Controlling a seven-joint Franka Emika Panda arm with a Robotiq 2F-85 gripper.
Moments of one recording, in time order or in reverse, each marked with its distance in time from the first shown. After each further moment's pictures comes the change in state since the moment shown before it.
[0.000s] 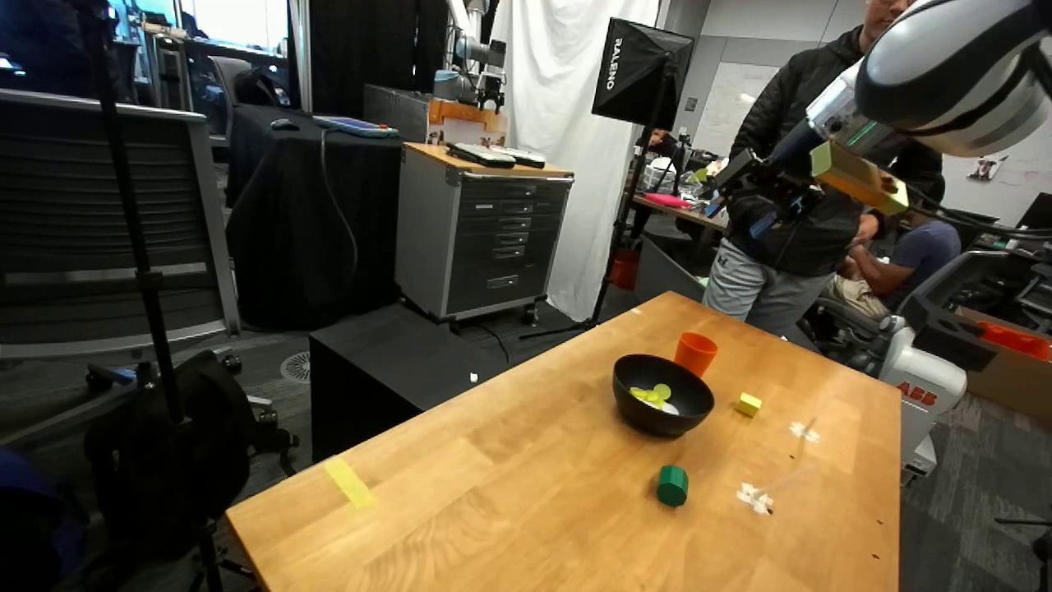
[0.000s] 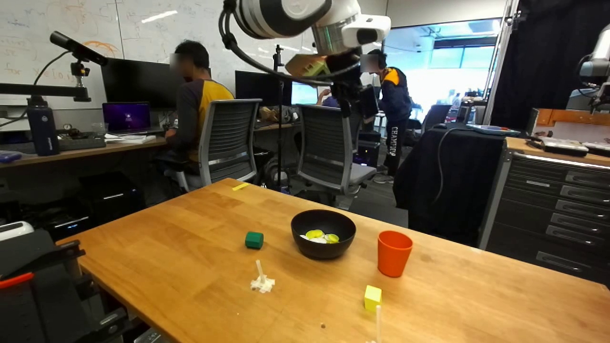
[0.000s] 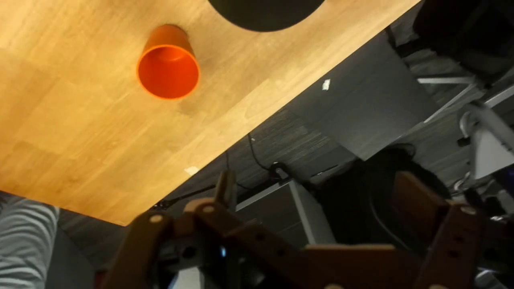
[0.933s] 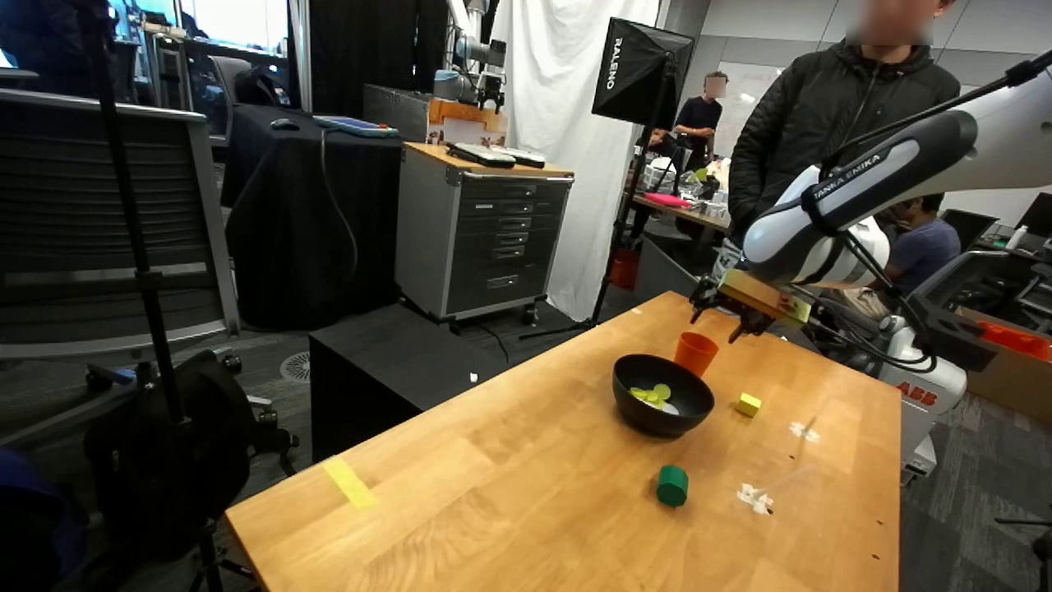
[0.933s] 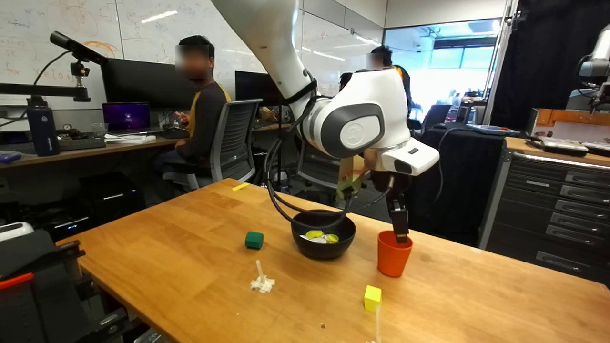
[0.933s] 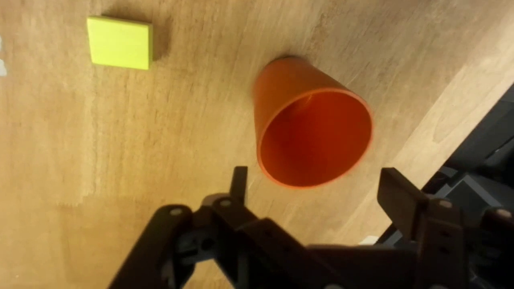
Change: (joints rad) arm -0.015 0.580 -0.150 0.376 0.073 0.019 0.405
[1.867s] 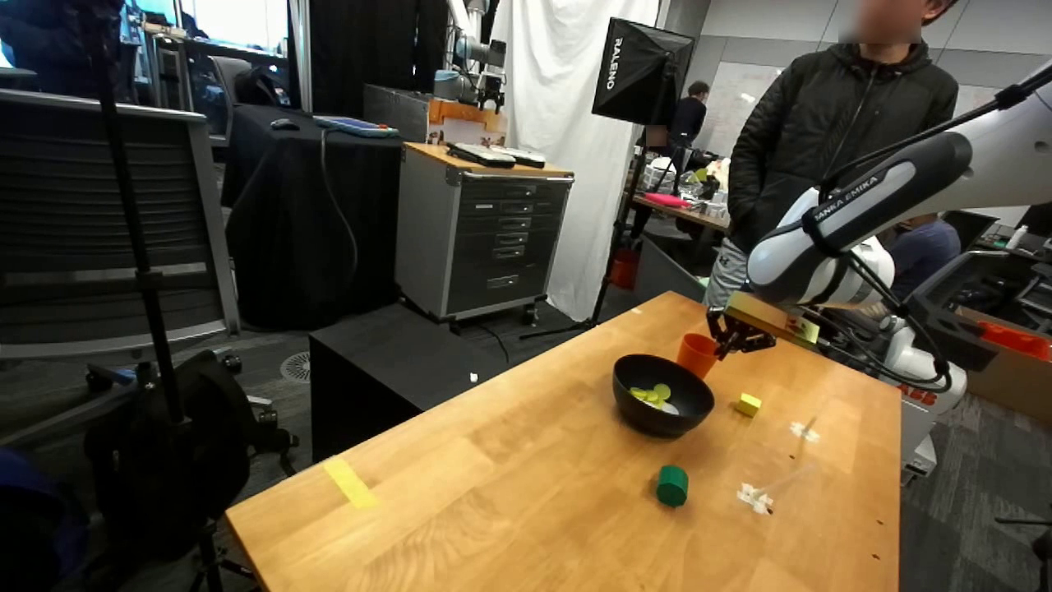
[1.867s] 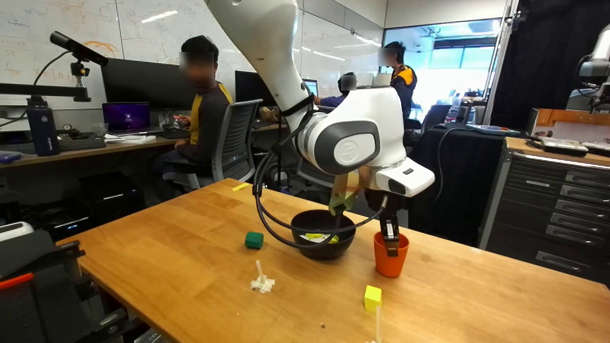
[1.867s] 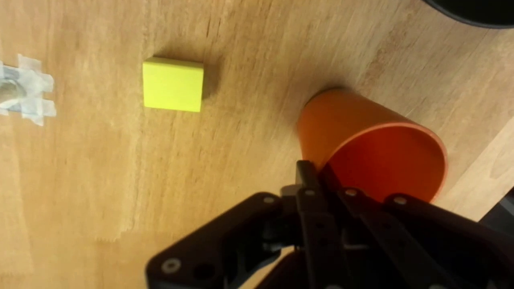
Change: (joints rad) arm -0.005 0.024 -0.005 -0.044 0.000 -0.003 0.003
